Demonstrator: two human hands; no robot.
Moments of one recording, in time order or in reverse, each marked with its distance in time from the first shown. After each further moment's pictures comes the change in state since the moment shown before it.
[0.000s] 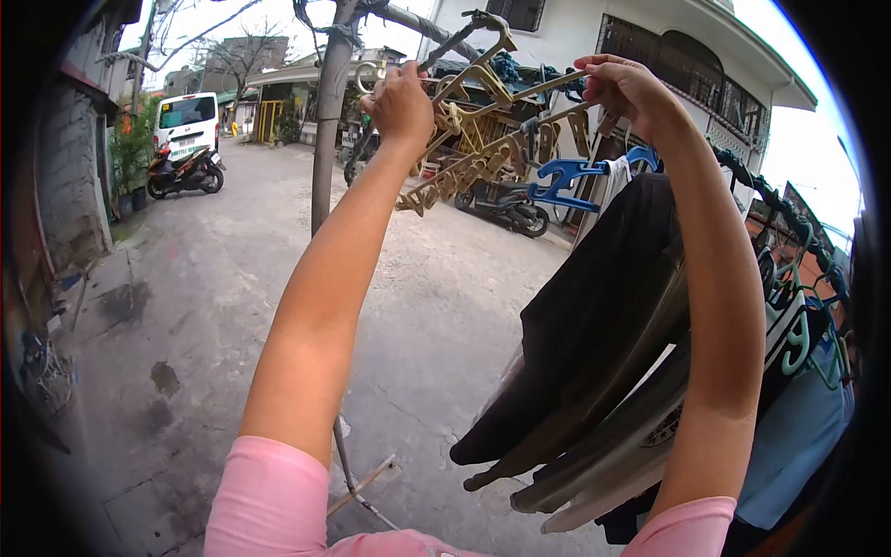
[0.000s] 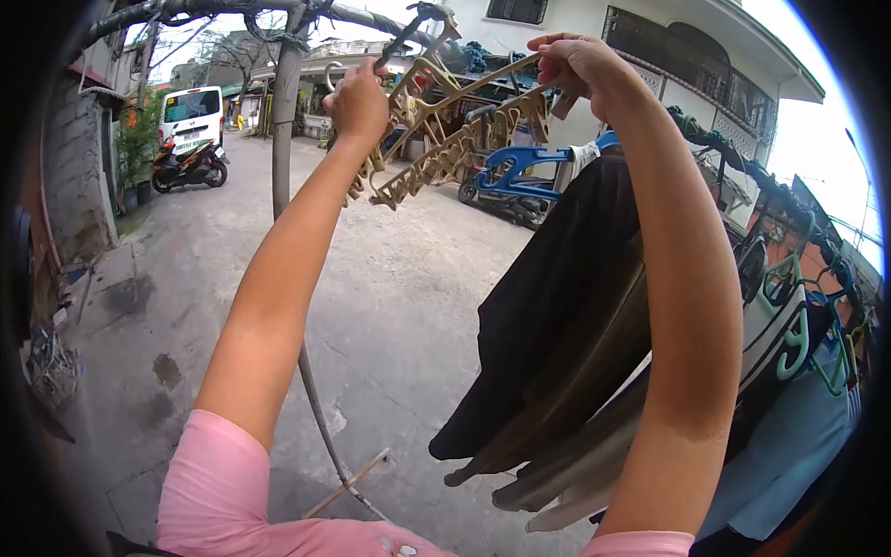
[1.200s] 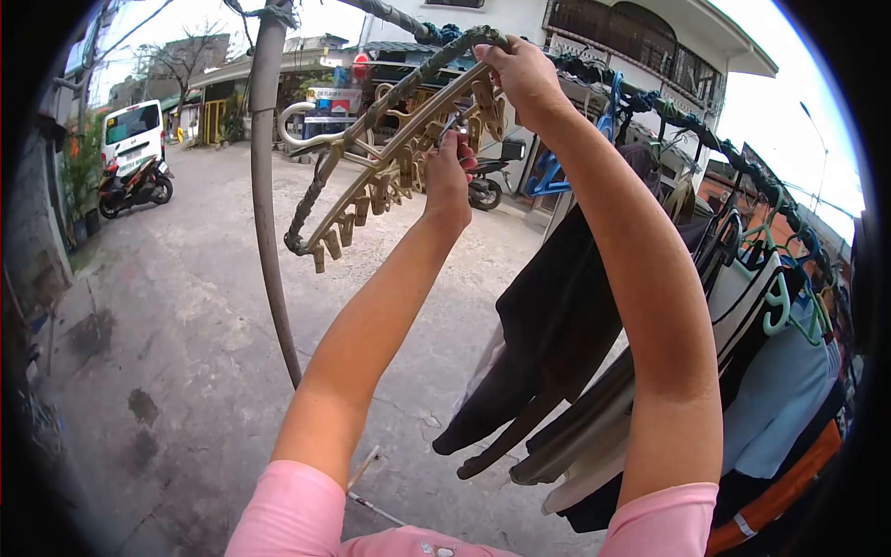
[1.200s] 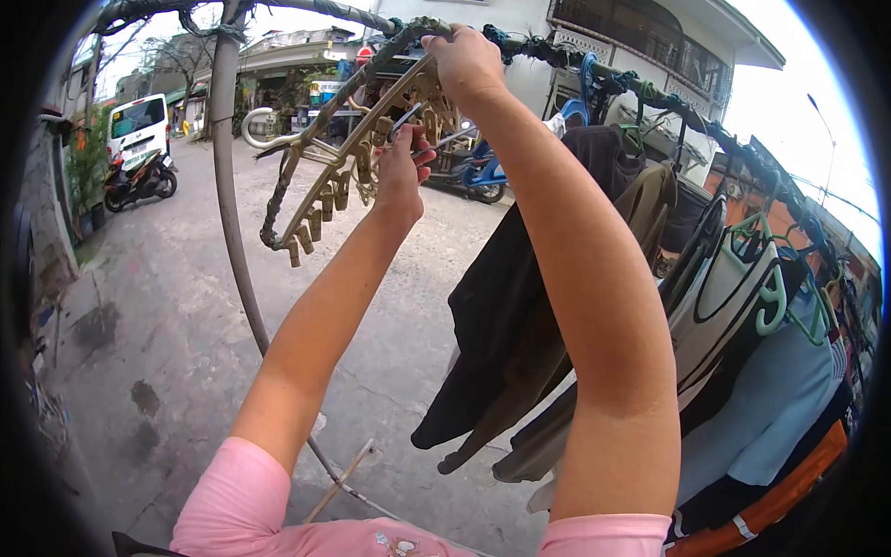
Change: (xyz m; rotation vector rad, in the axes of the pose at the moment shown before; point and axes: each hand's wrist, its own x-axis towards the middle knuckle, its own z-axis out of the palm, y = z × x) left_hand -0.120 0.086 0.016 -1.457 -0.526 -1.026; right_hand 0.005 0.033 0.082 -0.440 0.427 -0.205
